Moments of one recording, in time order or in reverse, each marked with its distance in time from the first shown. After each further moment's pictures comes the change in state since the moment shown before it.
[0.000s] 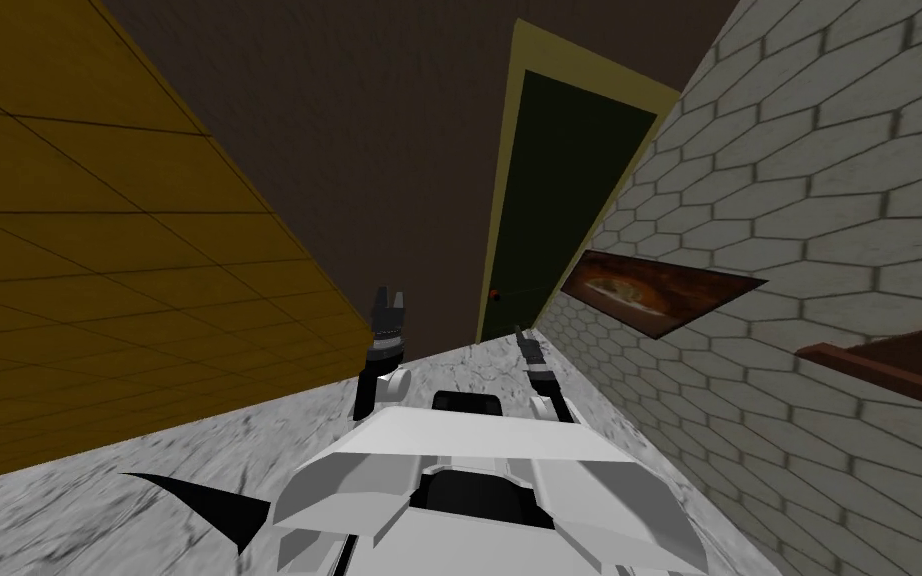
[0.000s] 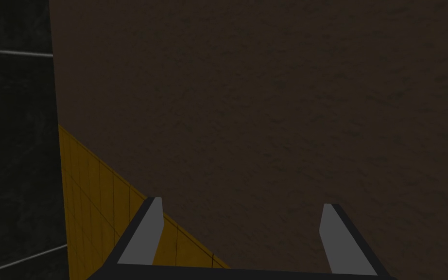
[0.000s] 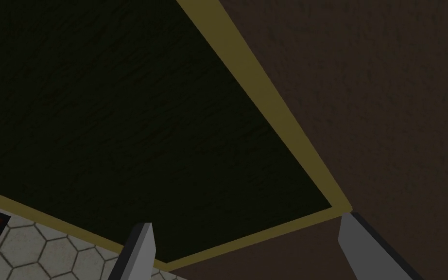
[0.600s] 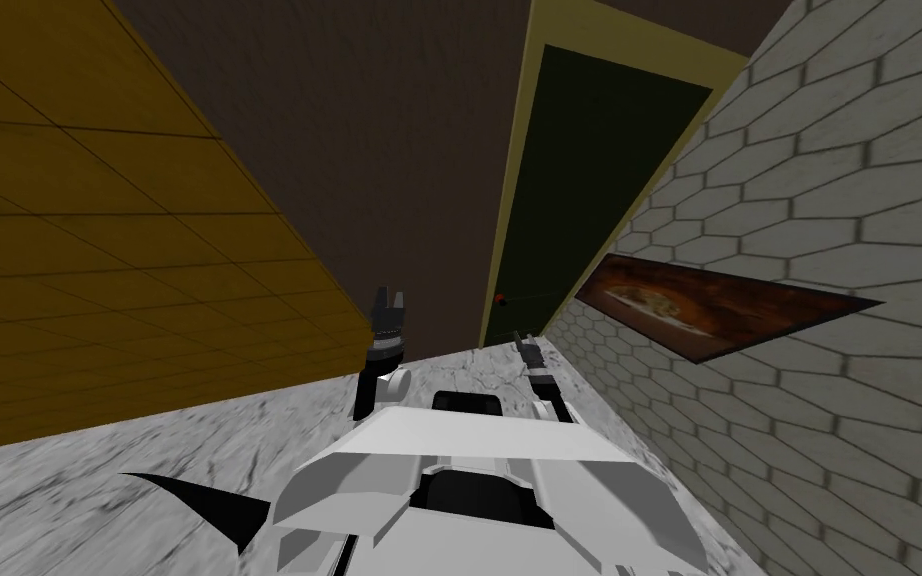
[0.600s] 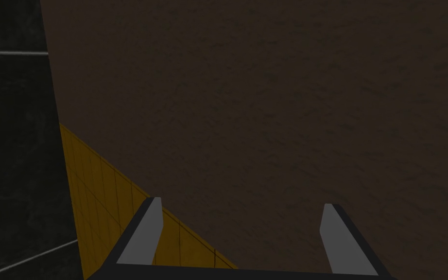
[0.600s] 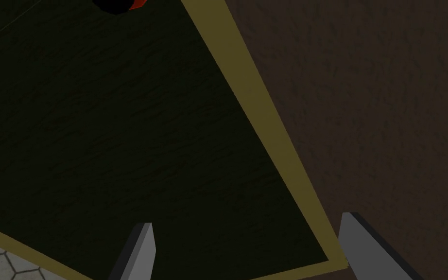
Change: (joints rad) arm -0.031 -0.028 0.010 0.137 -0.027 -0.029 0.141
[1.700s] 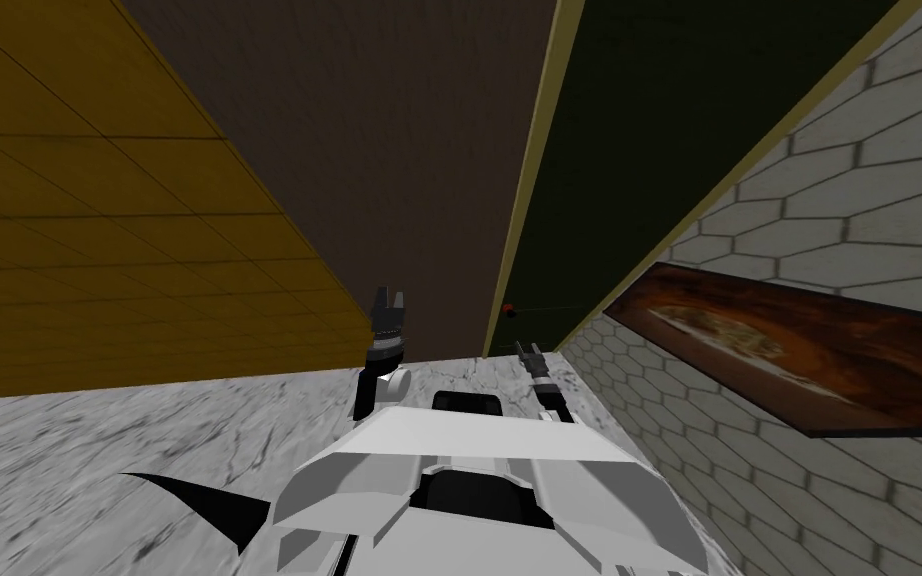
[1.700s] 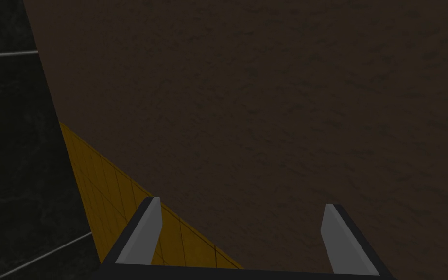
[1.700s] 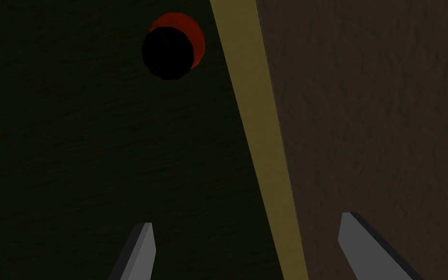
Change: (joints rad) arm -0.039 -0.050 0.018 0.216 -0.045 -0.053 0.226
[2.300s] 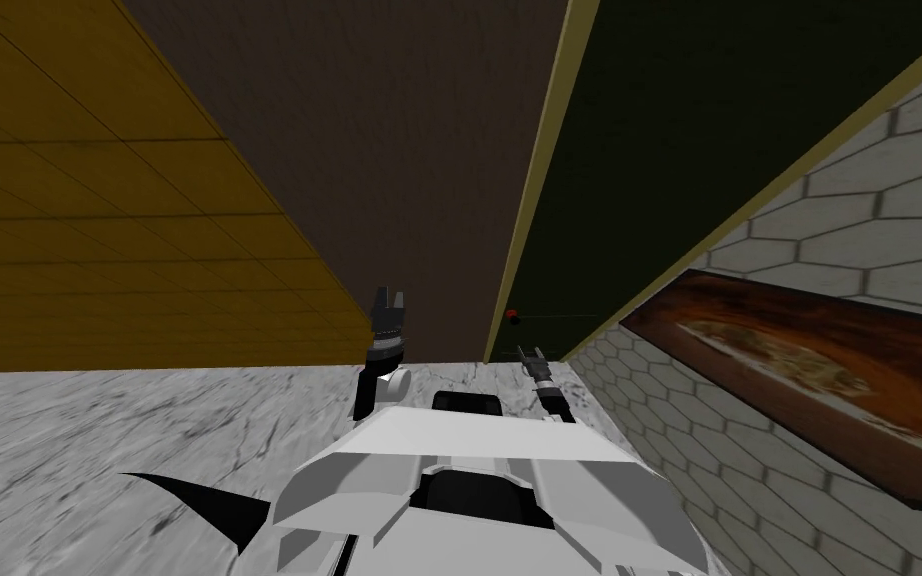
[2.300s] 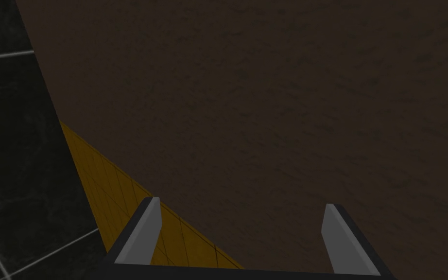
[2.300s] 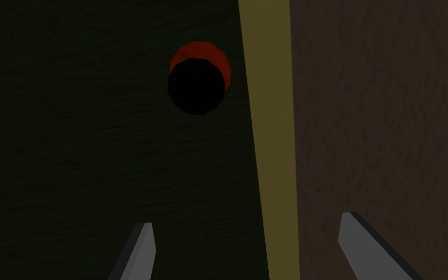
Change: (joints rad) arm -0.022 -0.023 0.008 0.098 -0.022 -0.015 0.109
